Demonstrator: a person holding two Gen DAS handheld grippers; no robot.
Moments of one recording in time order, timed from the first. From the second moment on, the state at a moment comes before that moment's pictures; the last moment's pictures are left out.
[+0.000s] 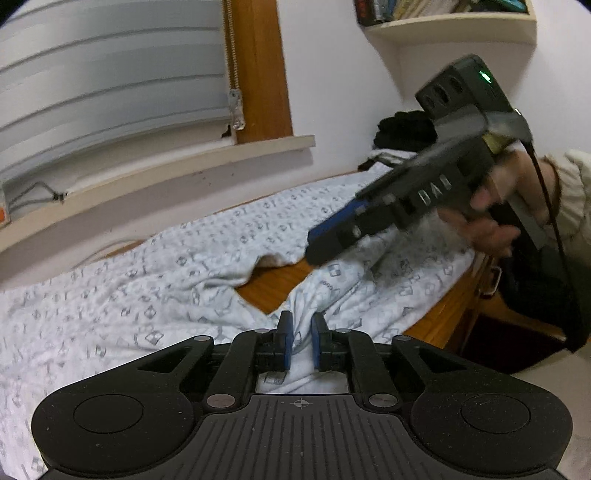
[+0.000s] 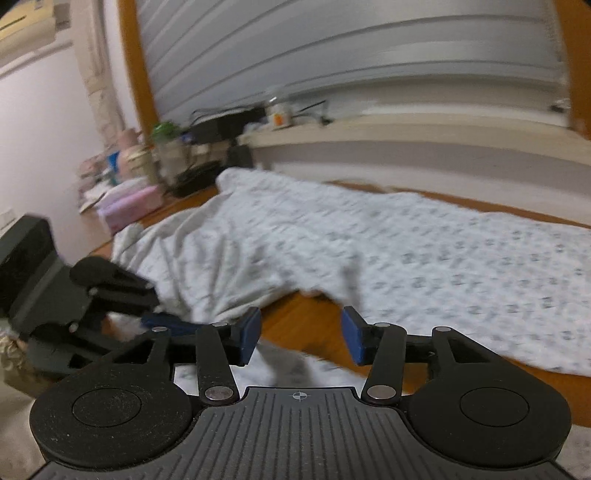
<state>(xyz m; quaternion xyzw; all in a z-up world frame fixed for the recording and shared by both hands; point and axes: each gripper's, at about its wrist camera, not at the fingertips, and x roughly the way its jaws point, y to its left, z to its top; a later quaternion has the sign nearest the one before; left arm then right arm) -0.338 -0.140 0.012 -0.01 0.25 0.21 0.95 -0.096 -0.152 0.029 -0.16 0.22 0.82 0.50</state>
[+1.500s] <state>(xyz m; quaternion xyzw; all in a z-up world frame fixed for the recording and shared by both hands) -0.363 -0.097 0.045 -0.04 0.23 0.25 0.94 -0.126 -0.151 0.056 -0.16 0.11 0.83 0.52</state>
